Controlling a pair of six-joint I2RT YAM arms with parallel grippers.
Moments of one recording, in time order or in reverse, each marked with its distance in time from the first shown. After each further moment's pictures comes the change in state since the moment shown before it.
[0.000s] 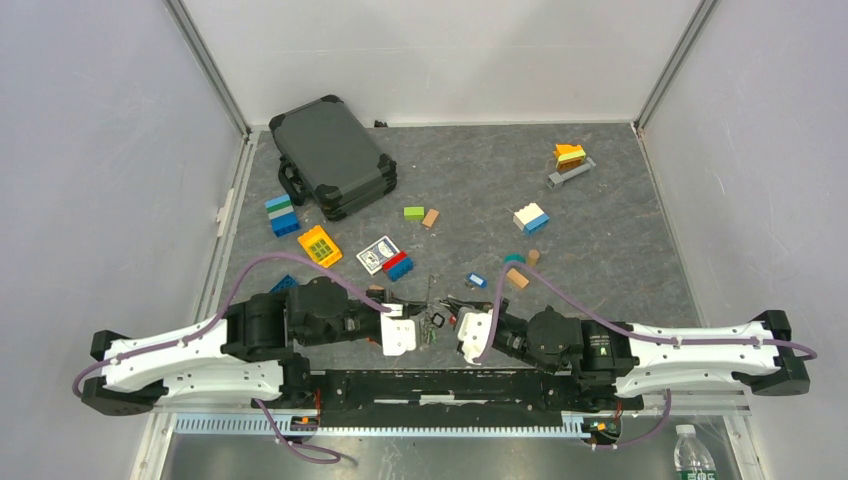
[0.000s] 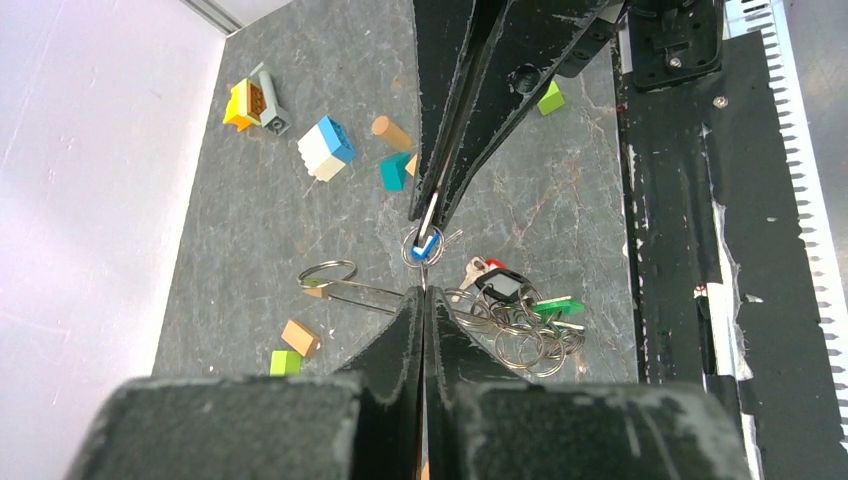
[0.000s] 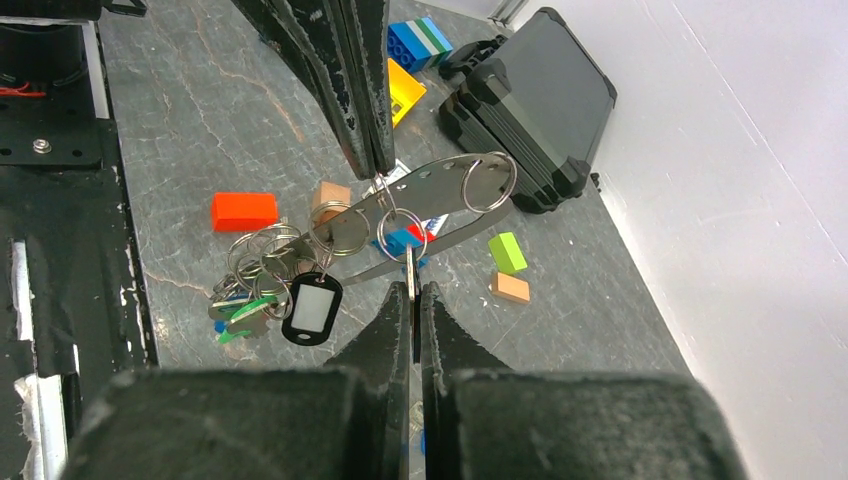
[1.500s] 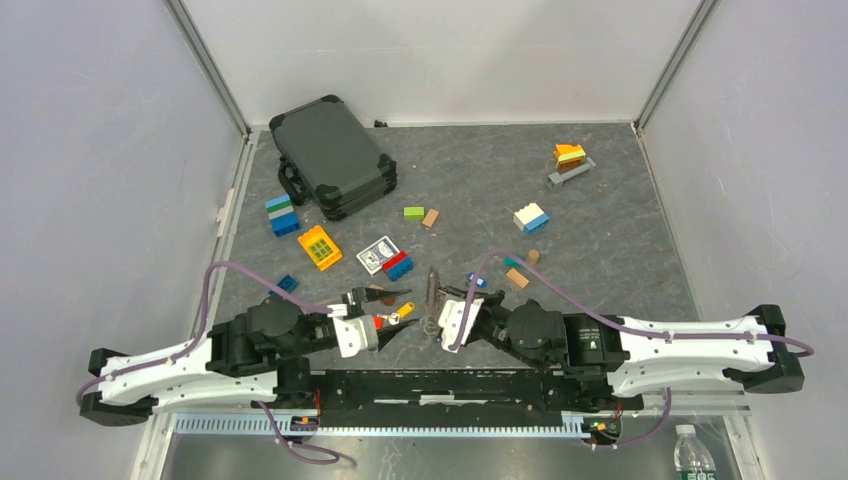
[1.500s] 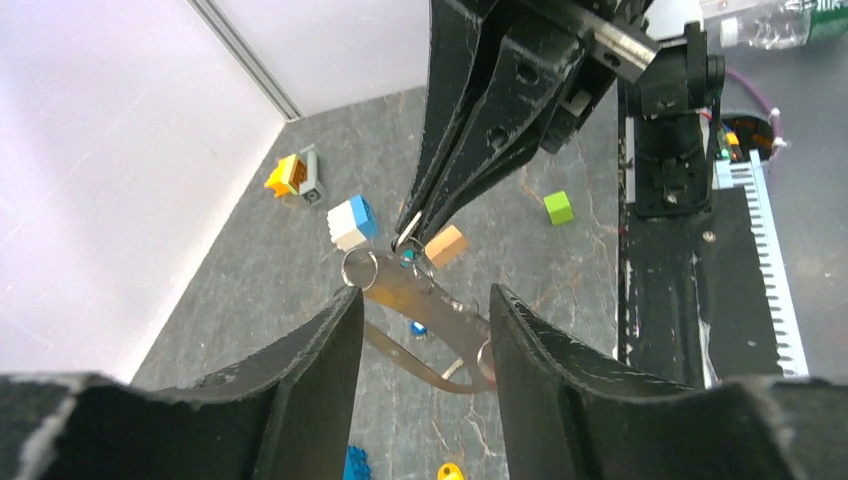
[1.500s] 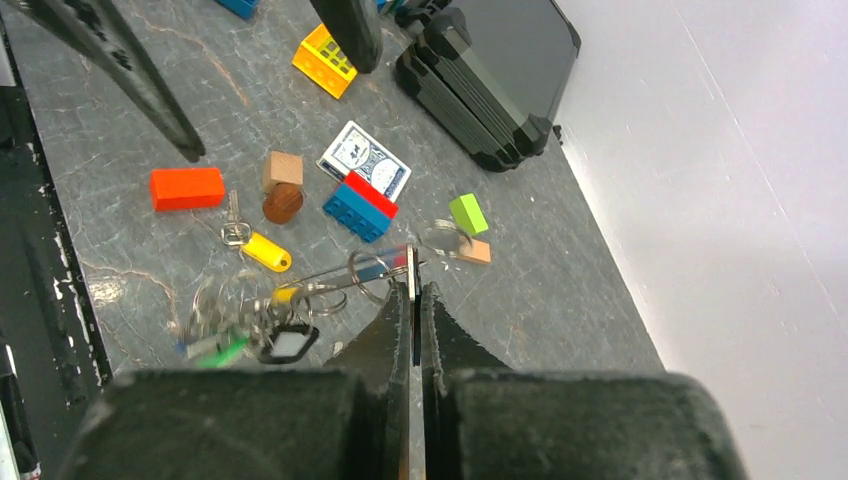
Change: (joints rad) left arm 0.000 -0.251 -0.245 0.276 -0.009 -0.113; right arm -0.002 0.106 0.124 -0.104 0.100 -0.005
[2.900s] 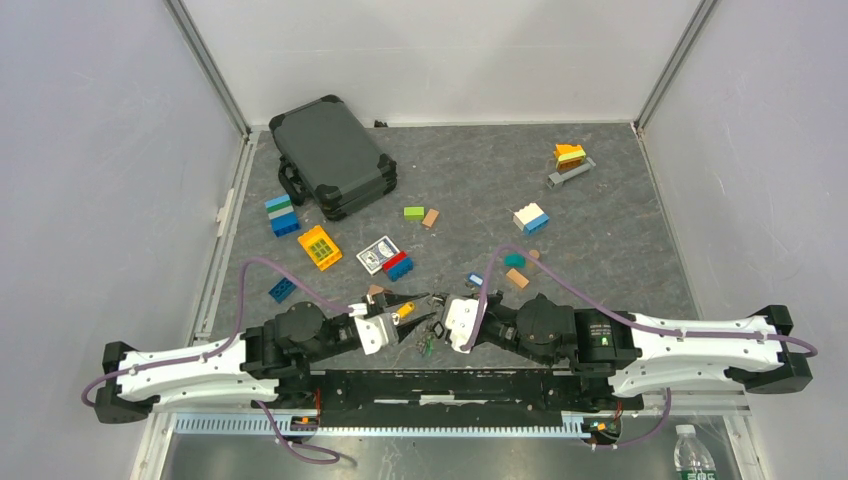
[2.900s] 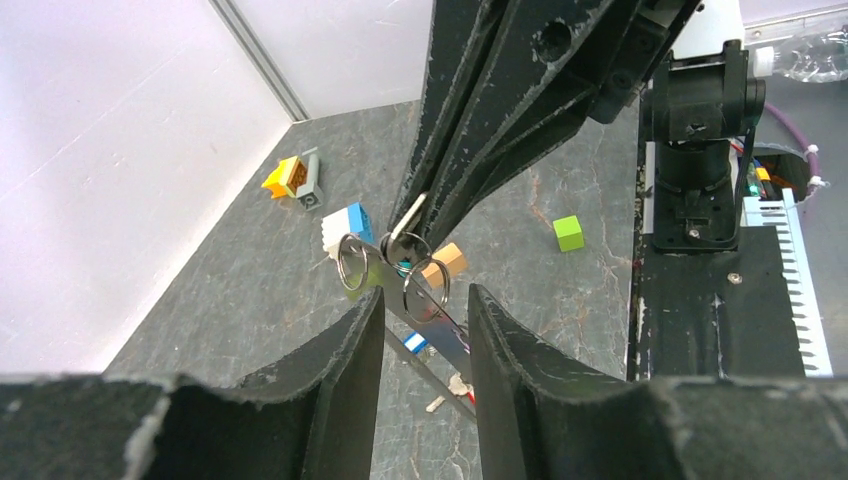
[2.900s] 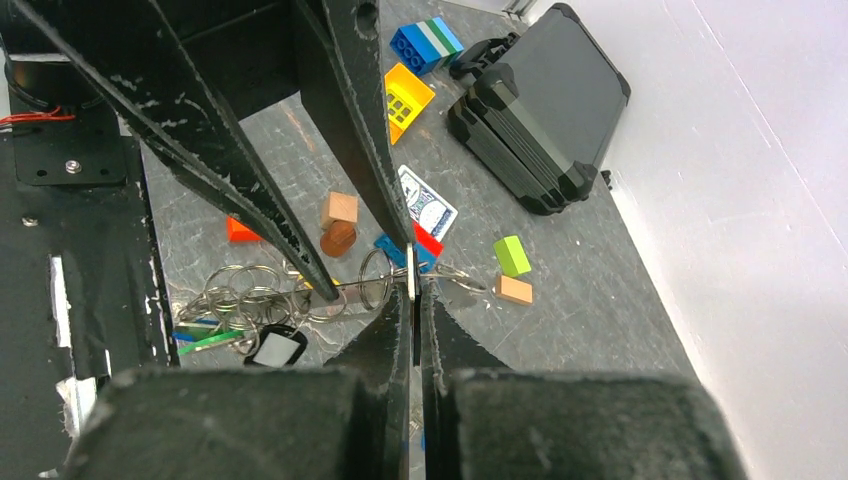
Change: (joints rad) left arm 0.000 0.062 -0.176 0.336 -0.047 -0.040; right arm 0.000 -0.008 0.079 -0.063 -0.122 0.062
